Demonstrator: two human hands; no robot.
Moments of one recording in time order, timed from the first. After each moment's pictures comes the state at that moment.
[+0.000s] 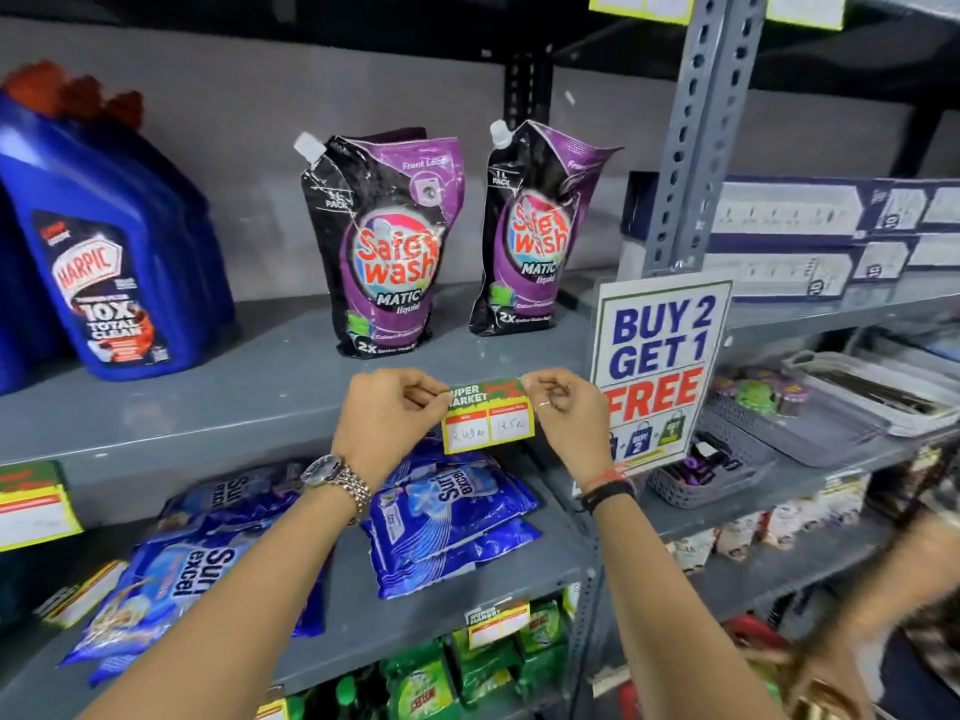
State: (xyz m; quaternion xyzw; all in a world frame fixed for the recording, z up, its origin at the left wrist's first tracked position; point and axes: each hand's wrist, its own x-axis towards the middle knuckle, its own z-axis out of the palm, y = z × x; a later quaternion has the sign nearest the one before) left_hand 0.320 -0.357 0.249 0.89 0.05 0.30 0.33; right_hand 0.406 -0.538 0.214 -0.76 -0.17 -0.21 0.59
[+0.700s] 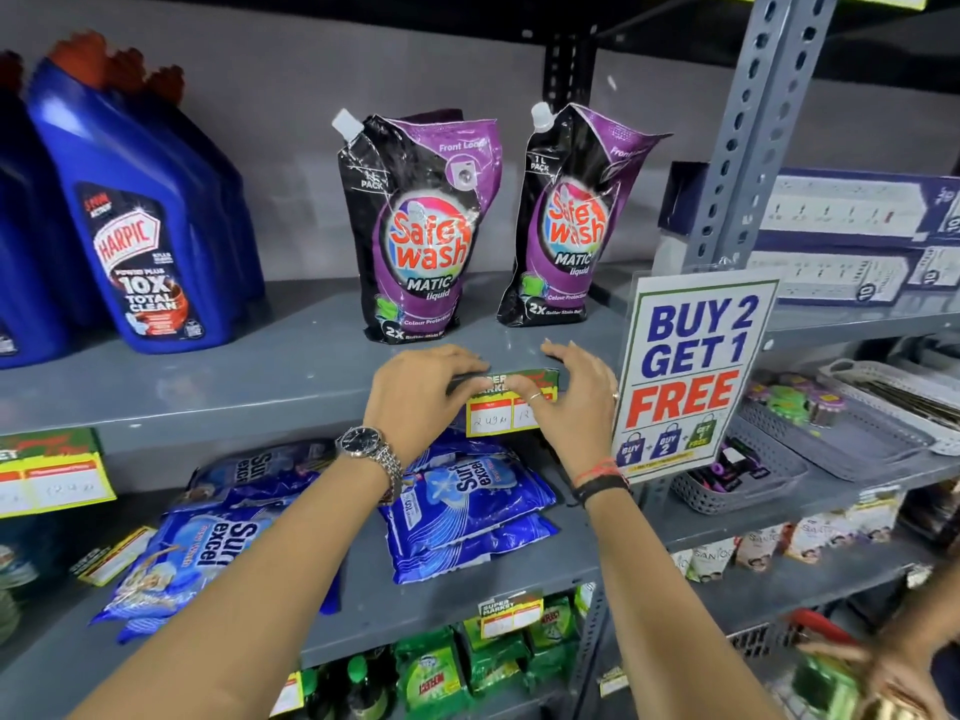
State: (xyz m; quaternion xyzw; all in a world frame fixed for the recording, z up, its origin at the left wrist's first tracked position) left_hand 0.331 -0.352 0.249 0.93 -0.05 0.35 0.11; right_hand 0.416 -0.514 0.207 -0.82 -0.19 -0.29 0.46
